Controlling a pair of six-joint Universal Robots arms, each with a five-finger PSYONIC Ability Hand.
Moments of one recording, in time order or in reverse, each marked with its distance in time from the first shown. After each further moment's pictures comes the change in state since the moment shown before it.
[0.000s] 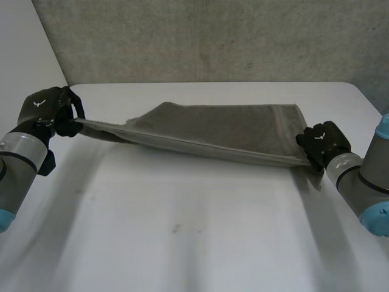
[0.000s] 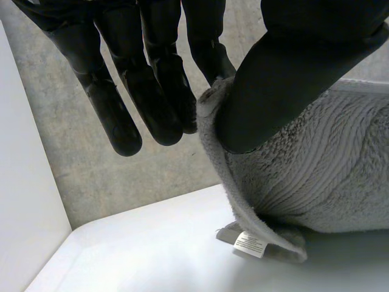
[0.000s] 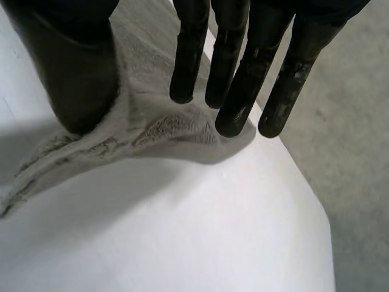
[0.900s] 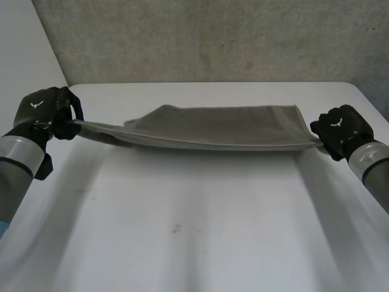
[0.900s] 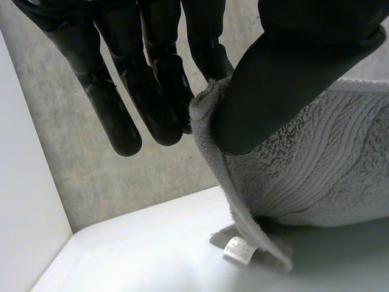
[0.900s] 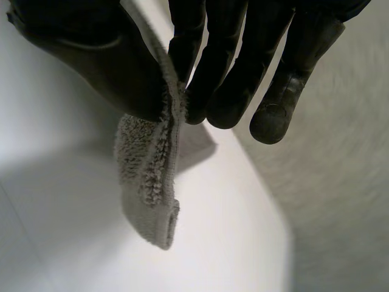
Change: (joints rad) left arm -0.005 0.085 -0.065 -0.010 0.004 0.014; right arm -0.084 -0.183 0.093 0.005 -0.122 -0.144; left_hand 0.000 0.000 0.000 0.000 0.000; right_hand 0.655 0.672 0.451 0.674 0.684
